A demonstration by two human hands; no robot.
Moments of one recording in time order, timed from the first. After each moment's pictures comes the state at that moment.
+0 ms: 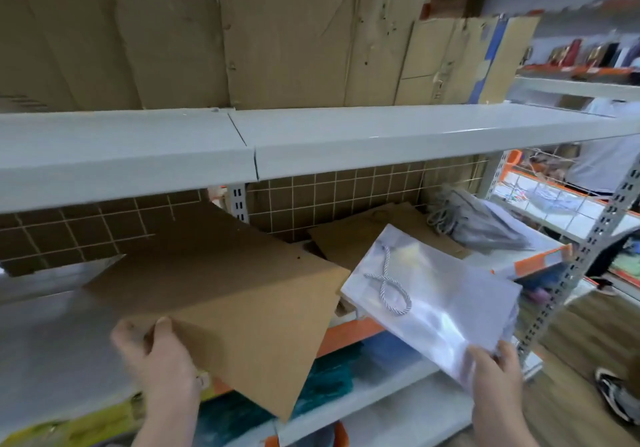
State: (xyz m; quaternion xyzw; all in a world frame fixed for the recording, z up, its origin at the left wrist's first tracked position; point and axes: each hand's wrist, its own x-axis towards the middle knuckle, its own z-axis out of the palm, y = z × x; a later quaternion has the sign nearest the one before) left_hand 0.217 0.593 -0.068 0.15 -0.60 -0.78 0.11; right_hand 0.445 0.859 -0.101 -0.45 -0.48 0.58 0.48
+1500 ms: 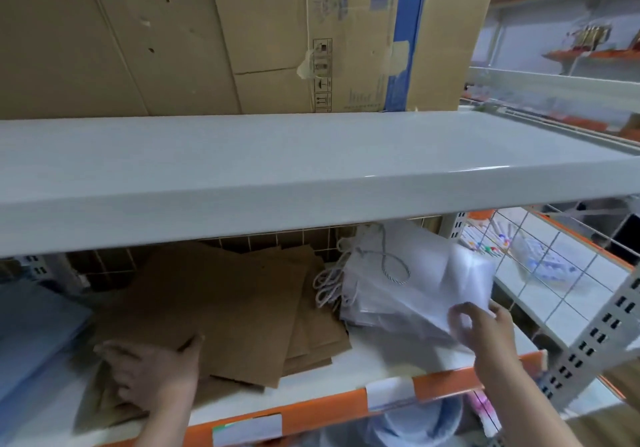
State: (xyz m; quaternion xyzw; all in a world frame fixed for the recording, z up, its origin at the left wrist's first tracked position) left_hand 0.247 1.016 -0.123 0.26 -0.89 -0.36 0.10; right_hand 0.417 1.385 -0.078 -0.47 -0.52 0.64 0.32
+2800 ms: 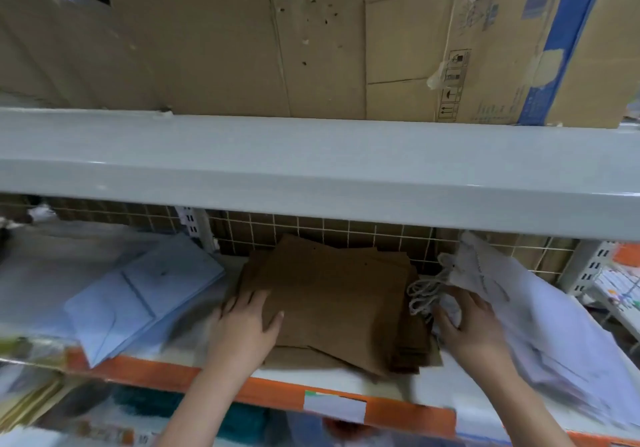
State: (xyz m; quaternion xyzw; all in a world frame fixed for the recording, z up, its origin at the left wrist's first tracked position) left_hand 0.291 0.956 -0.060 -0.05 -0.99 -0.12 0.09; right_hand 0.348 1.272 -0.058 -0.18 -0.94 0.26 0.15
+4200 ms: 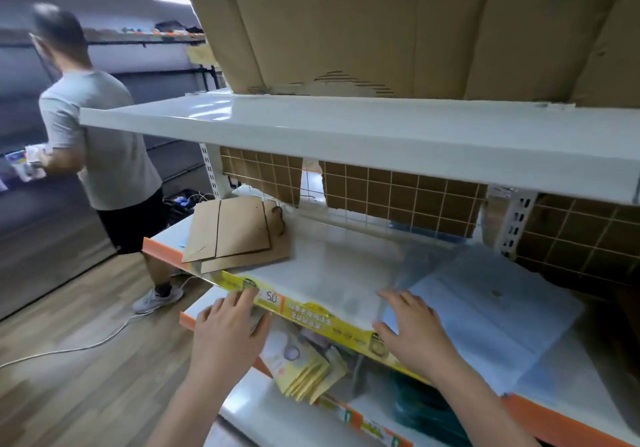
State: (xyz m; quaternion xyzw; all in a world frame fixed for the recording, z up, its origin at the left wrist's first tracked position) left_hand 0.268 0.344 -0.064 0.10 -0.97 -0.04 0.22; right_hand 0.202 0.612 -0.075 0.15 -0.96 0.24 0.00
